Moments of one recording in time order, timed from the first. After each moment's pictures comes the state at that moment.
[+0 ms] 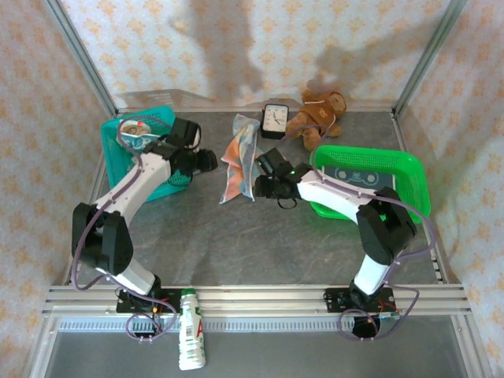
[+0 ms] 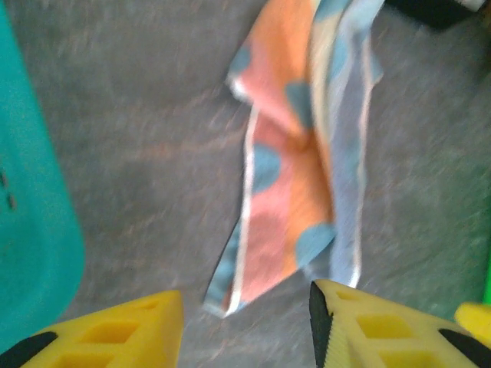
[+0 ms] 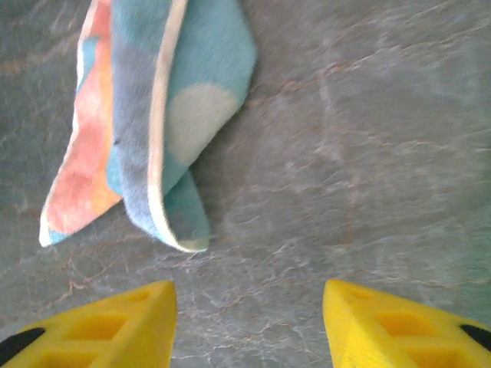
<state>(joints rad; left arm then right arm) -0.26 1.56 1.25 -0.71 0.13 -0.53 0.72 1.73 1.23 -0.55 0.06 0.65</state>
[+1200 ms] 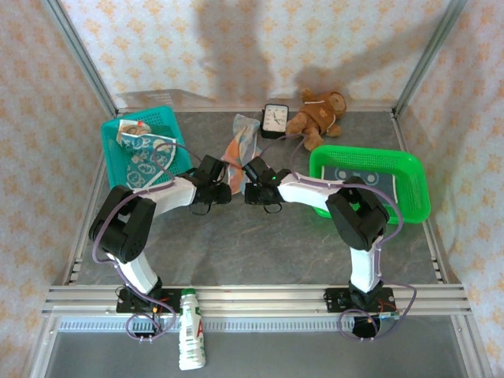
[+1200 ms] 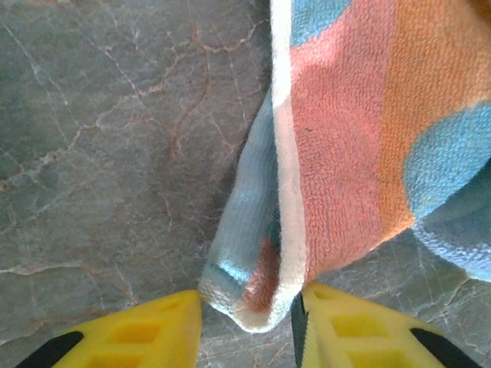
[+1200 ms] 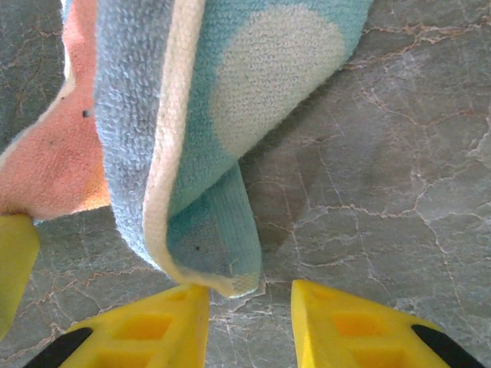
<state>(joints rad) -0.41 1.72 0.96 -0.33 0.03 -0.50 0.76 1.93 1.28 -0.43 0.02 0.68</state>
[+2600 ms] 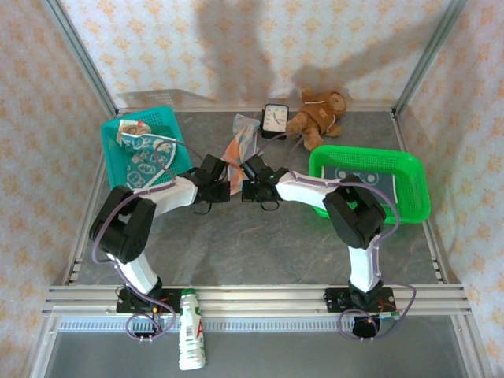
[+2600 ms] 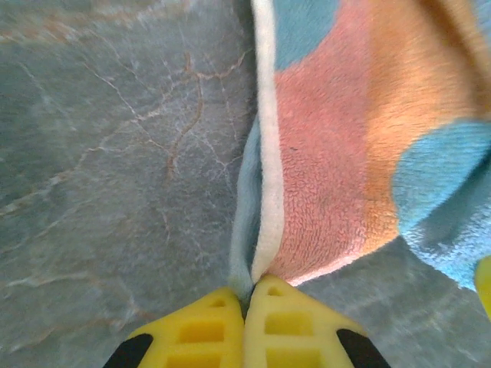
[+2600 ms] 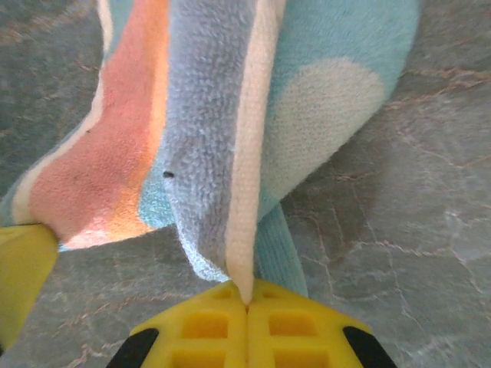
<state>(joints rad) -0.43 1.68 0.97 -0.34 0.00 -0.49 0.76 1.93 1.31 -0.40 0.02 0.68</state>
